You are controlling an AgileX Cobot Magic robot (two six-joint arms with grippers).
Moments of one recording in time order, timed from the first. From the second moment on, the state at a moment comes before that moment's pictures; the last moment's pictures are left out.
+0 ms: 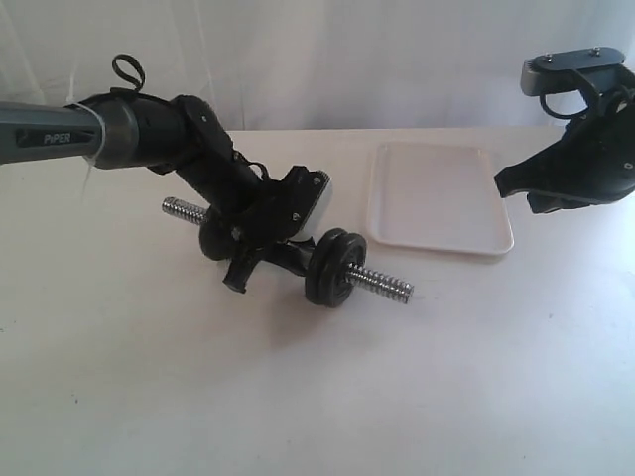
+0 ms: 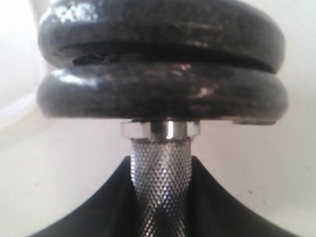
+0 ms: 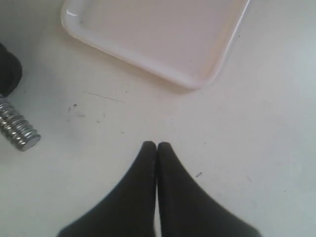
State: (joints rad) left arm -0.51 2.19 -1.68 -0.68 0.81 2.11; right arm 0.07 1.52 -1.10 0.22 0.70 -0.32
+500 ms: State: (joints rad) left arm -0.63 2.22 -1.69 -0.86 0.60 2.11; right arm 0.07 1.52 -1.10 0.25 0.69 -0.32
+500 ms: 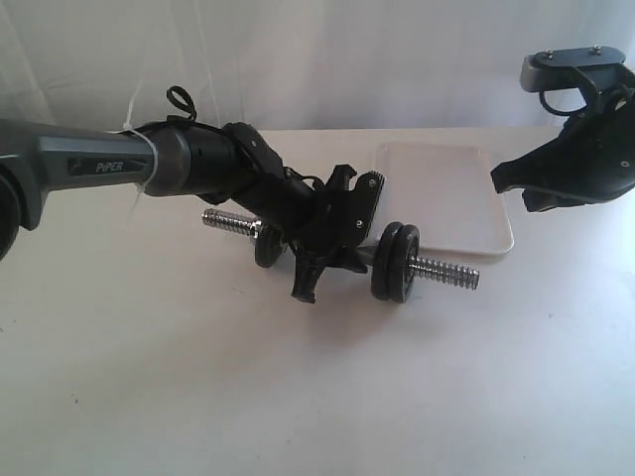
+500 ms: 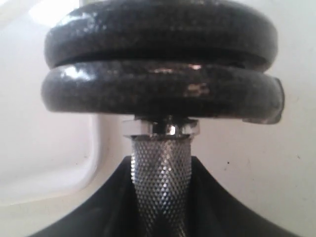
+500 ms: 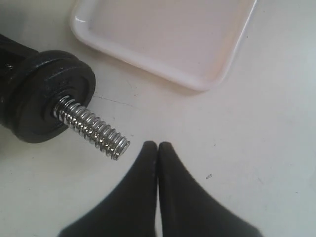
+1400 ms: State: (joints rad) left arm -0.63 2.22 -1.69 -0.91 0.60 2.11; right arm 0.07 1.52 -1.10 0.25 0.69 -0.32
